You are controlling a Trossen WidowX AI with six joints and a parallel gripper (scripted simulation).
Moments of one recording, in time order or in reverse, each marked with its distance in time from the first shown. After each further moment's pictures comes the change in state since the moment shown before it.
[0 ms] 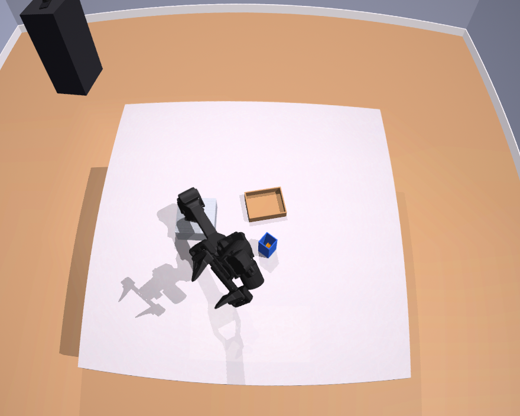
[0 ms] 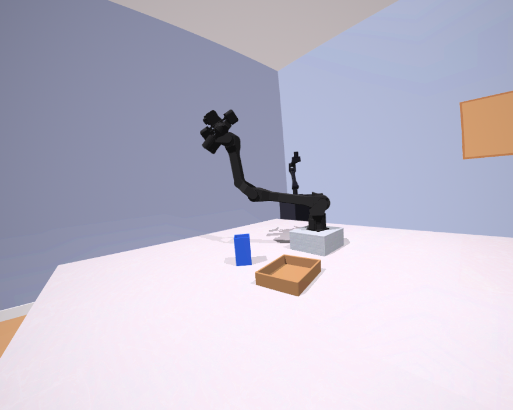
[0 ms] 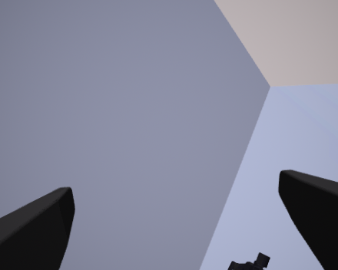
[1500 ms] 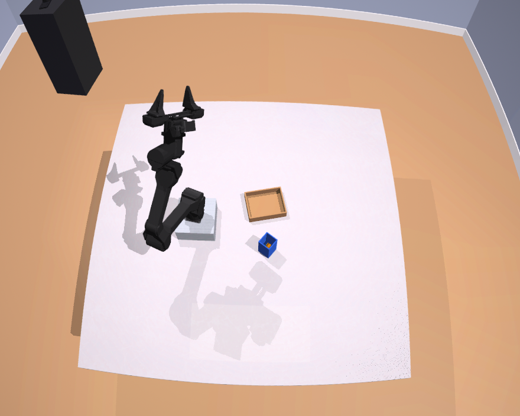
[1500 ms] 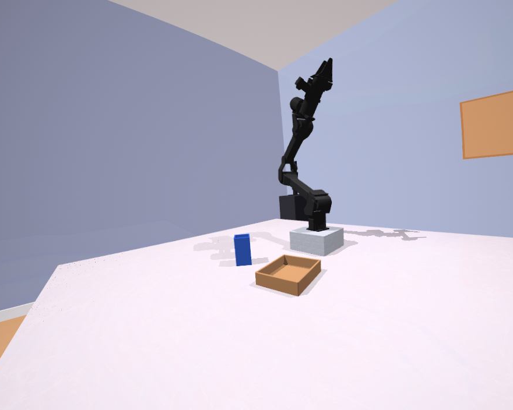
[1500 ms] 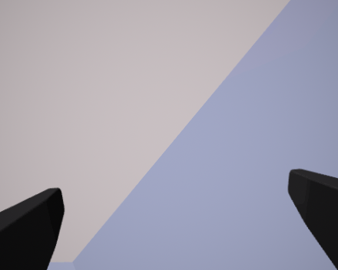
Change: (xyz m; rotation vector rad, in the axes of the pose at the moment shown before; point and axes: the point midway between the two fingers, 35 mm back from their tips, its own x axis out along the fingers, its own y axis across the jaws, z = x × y) arm -0.294 -0.427 0.021 -0.834 -0.380 -1.673
